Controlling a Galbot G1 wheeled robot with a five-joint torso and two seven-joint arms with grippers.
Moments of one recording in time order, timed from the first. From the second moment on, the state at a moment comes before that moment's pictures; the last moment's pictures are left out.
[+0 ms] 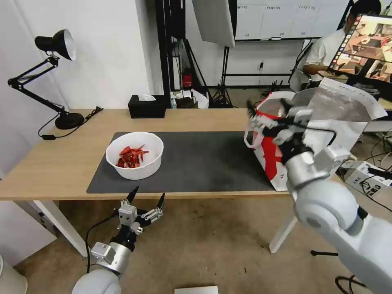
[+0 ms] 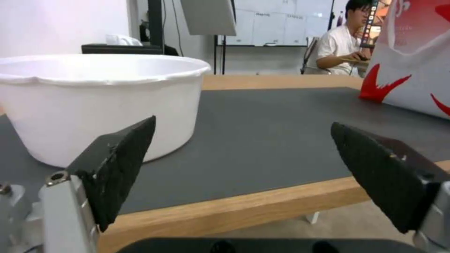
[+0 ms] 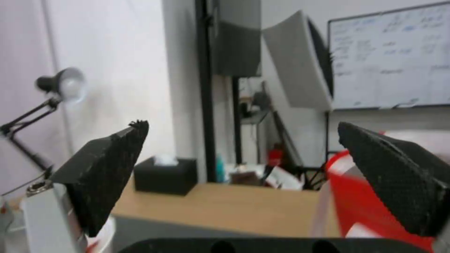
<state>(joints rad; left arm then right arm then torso) 1.59 -1.14 -0.41 -2.06 -0.34 -0.19 0.00 -0.94 0.71 0.13 2.31 0.83 -0.08 0.49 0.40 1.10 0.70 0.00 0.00</state>
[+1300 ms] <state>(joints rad) 1.67 -1.16 -0.45 -2.05 -0.30 -0.22 0.02 -1.61 1.02 0.15 2.20 0.34 0.09 0.29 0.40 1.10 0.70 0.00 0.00</state>
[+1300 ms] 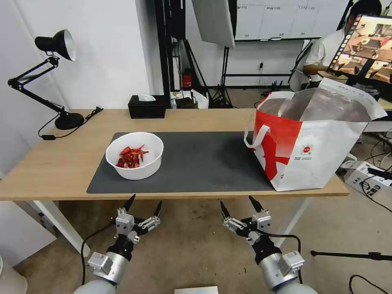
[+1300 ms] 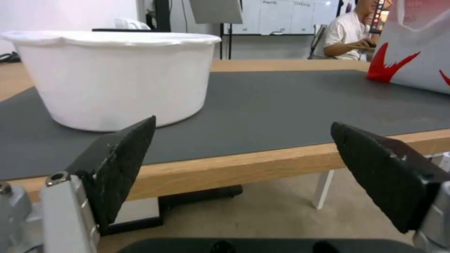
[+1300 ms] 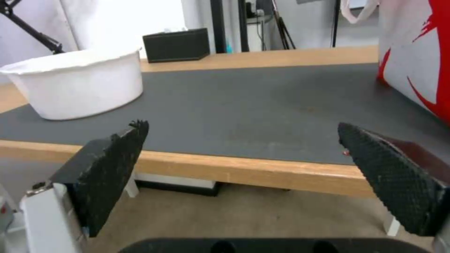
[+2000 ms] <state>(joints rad) 1.70 -1.16 -0.48 -2.06 -0.31 -0.23 0.02 -1.57 1.01 0.16 2.18 0.34 0.09 0.29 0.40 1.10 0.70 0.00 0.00</state>
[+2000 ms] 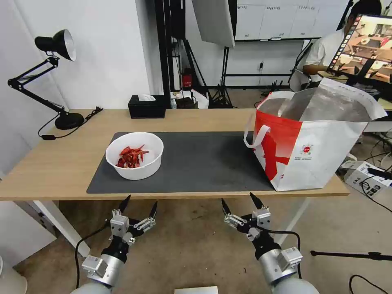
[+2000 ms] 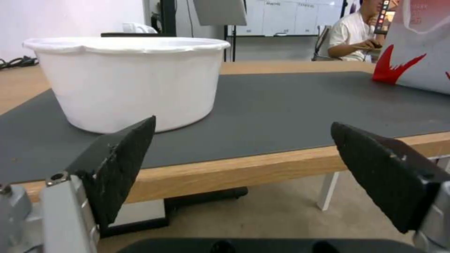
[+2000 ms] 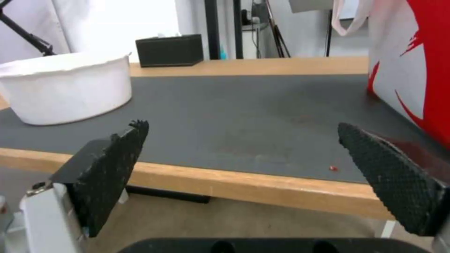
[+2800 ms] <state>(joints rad) 1.69 -1.14 -0.50 -2.08 -0.32 -0.24 0.03 -1.57 1.01 0.18 2.17 0.34 0.09 0.29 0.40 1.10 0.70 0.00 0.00</state>
